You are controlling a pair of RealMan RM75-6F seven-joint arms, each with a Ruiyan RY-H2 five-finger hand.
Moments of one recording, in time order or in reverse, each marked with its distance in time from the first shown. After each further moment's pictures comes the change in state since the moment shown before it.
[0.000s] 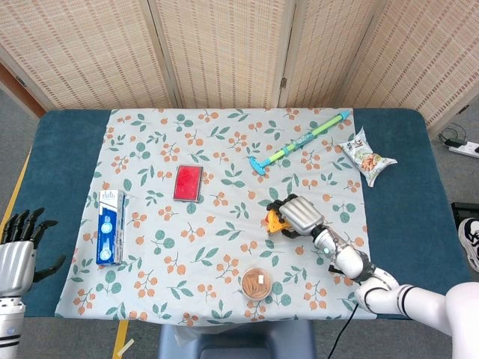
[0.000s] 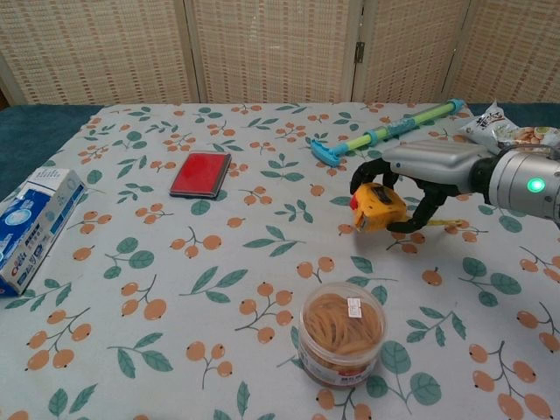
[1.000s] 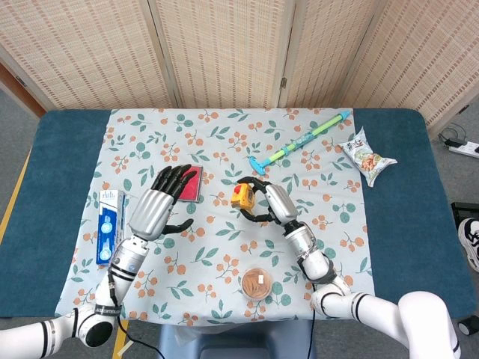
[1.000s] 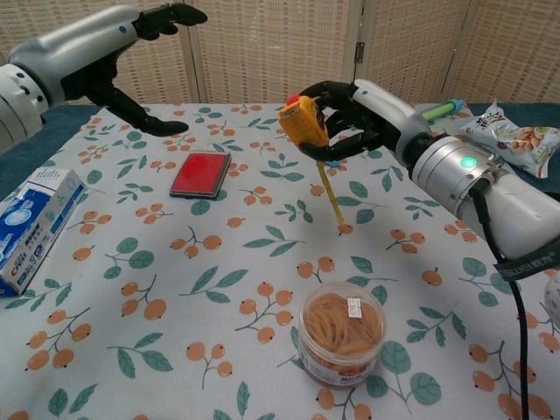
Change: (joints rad) left arm -0.495 -0.376 -0.189 0.047 -0.077 -0.336 0.101; right arm 0.015 -0.348 0.178 0.203 0.045 0.258 0.549
